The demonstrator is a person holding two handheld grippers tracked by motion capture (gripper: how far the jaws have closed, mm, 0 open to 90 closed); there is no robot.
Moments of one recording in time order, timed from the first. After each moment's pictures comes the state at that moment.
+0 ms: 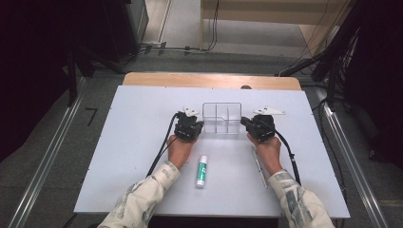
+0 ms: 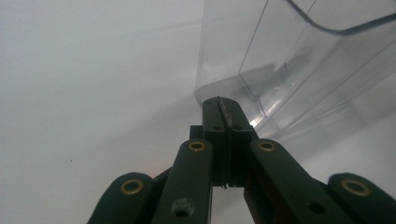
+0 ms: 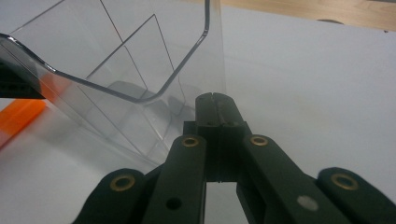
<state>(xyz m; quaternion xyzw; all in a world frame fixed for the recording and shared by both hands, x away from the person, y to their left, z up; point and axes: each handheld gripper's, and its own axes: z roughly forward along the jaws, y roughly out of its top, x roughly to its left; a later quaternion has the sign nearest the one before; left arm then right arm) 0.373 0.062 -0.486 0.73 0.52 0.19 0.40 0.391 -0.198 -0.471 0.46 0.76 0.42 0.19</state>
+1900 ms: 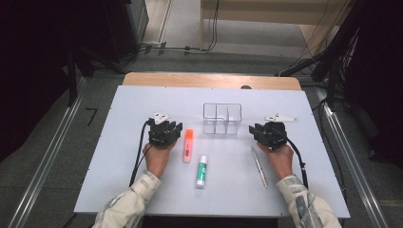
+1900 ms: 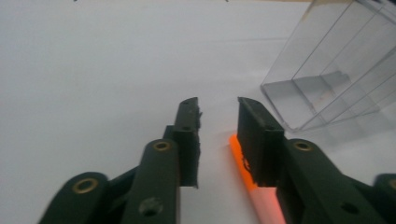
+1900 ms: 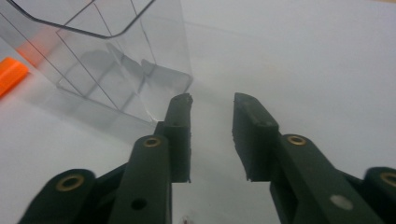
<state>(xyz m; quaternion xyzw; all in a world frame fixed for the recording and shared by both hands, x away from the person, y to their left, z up) 0.335 0.135 -0.485 0.67 0.57 0.22 0.43 0.369 -0.231 -0.473 0.48 0.76 0.39 0.19</state>
